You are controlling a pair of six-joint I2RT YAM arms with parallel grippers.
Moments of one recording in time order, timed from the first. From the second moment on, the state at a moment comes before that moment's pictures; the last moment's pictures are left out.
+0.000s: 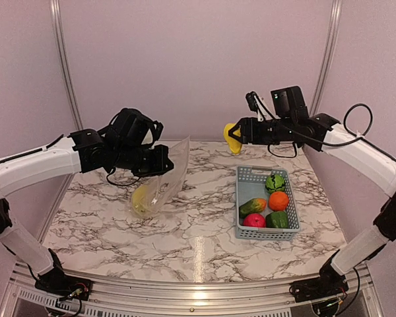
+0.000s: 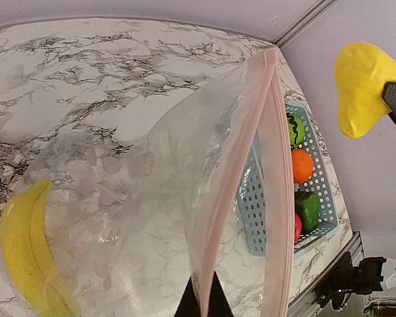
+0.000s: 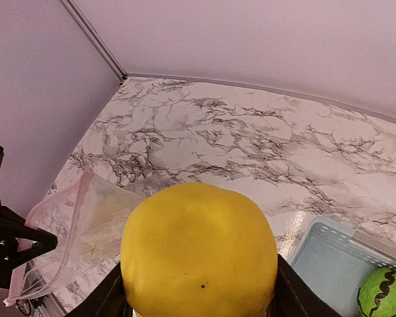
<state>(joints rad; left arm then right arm) -0.87 1.50 1.36 -0.53 -0.06 -0.68 0.57 1.48 1.45 -0.50 -0.13 0.32</state>
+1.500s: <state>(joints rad) -0.86 1.59 1.48 -0.35 0.02 -0.91 0.88 1.59 1.57 -0.23 -0.17 0.36</state>
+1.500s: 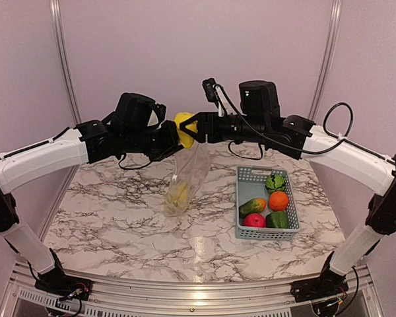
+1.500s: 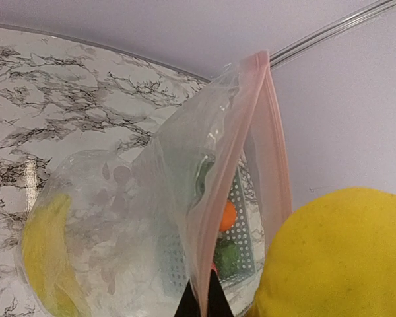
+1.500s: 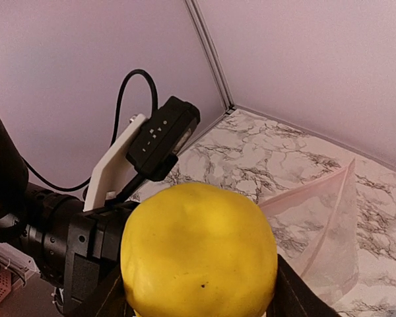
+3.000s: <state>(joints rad) -0.82 1.55 1.42 -0.26 -0.05 -1.01 0.88 1.70 1.88 -0.62 0.10 0.37</state>
